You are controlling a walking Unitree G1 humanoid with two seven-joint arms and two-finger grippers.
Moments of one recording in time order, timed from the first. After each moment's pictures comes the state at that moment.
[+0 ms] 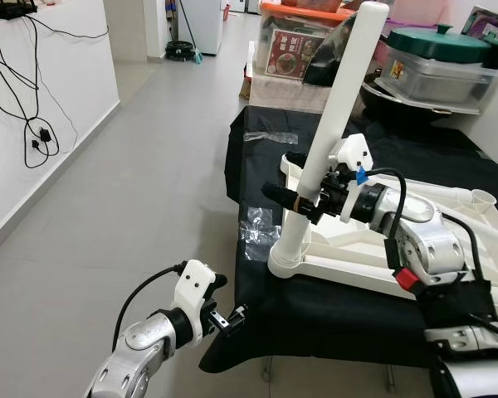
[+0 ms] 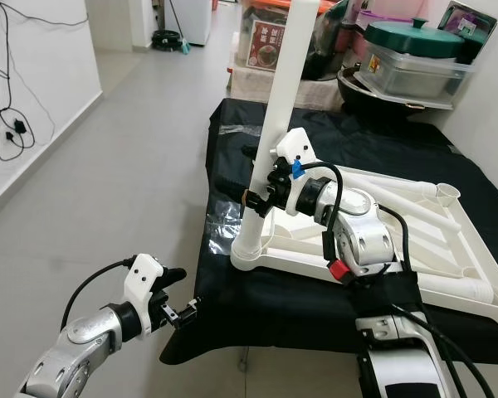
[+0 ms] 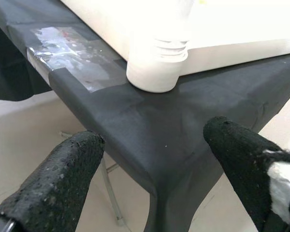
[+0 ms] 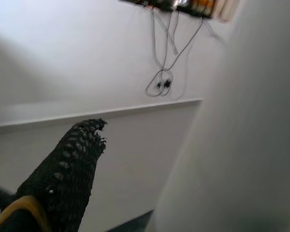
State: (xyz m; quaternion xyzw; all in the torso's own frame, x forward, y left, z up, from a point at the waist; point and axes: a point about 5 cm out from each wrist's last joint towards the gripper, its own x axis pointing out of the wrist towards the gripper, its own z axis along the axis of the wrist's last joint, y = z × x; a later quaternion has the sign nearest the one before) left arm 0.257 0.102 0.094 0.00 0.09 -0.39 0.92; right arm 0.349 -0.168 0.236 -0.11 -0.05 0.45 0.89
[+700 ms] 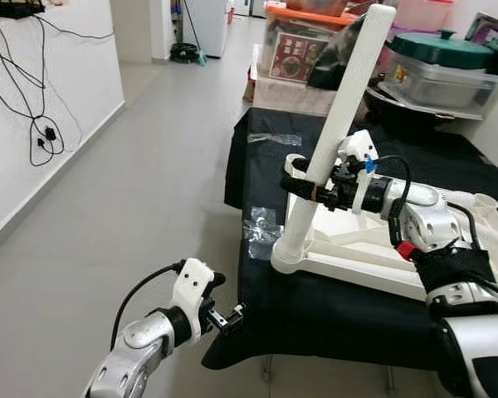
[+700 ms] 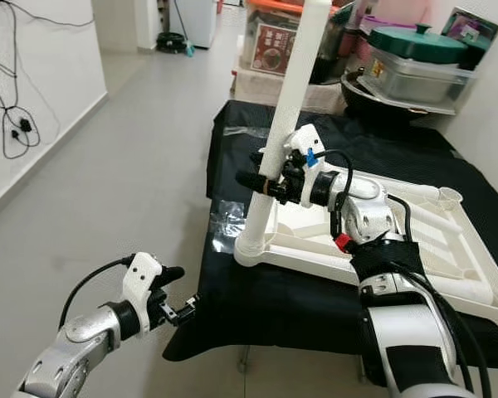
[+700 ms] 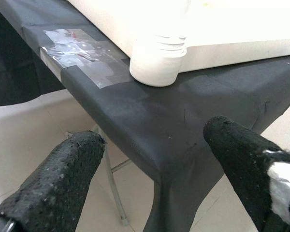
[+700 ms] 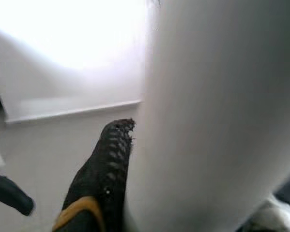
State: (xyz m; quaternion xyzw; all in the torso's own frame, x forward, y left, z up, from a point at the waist) left arm 0.258 0.103 0.095 0.01 0.09 -0.39 0.92; right arm 0.374 -0.191 0.232 -0.09 -0.02 0.46 0.89
